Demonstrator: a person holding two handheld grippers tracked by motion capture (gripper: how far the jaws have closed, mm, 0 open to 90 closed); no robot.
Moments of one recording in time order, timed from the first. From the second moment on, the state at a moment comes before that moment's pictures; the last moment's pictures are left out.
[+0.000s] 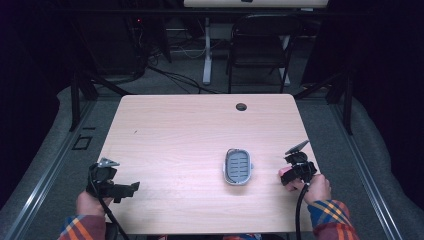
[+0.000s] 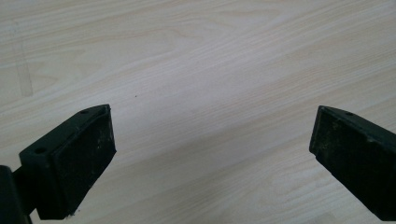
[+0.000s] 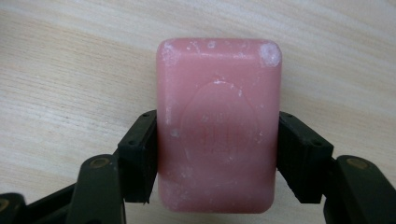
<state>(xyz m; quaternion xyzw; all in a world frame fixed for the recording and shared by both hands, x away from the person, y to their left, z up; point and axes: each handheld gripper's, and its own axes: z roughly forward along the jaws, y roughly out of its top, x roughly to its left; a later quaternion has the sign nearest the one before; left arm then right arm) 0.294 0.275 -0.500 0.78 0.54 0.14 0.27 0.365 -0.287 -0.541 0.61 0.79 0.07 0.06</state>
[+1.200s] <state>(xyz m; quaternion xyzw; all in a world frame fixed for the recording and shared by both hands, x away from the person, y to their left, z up) 0.283 0.280 -0.500 0.79 0.54 0.15 0.26 0.382 -0.270 -0.508 0.58 0.81 0.09 0.07</state>
